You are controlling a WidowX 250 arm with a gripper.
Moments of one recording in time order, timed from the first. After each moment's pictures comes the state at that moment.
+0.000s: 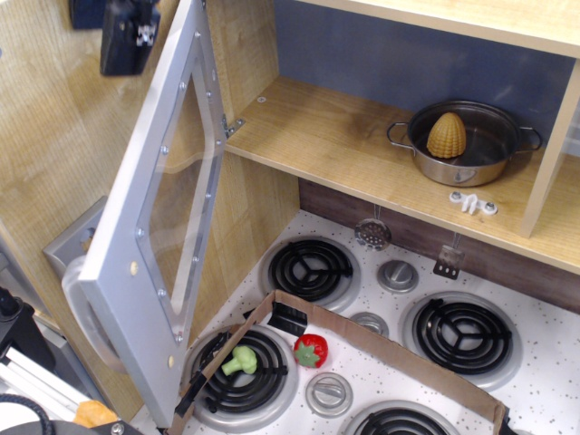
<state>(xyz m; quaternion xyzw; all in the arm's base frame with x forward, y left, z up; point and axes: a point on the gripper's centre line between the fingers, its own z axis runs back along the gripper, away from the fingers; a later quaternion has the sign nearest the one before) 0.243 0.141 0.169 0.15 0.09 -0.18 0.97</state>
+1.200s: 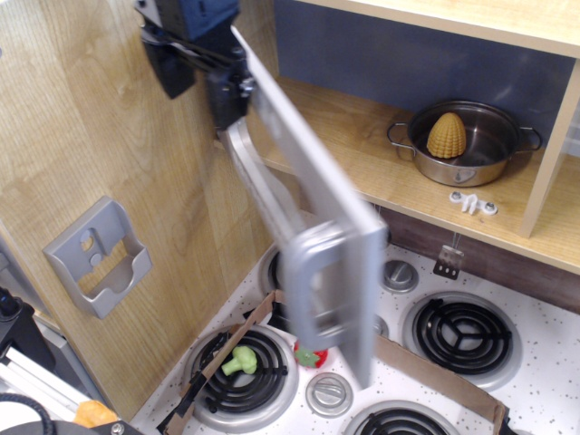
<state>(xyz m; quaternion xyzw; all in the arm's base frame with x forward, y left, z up) 0.279 0.081 0.132 0.05 -0.12 -0.09 0.99</state>
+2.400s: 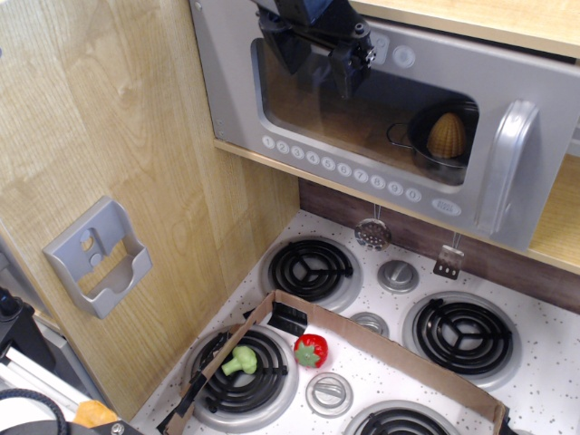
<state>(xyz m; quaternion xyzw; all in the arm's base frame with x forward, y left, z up) 0.346 0.032 0.134 0.00 -0.24 -0.08 0.97</state>
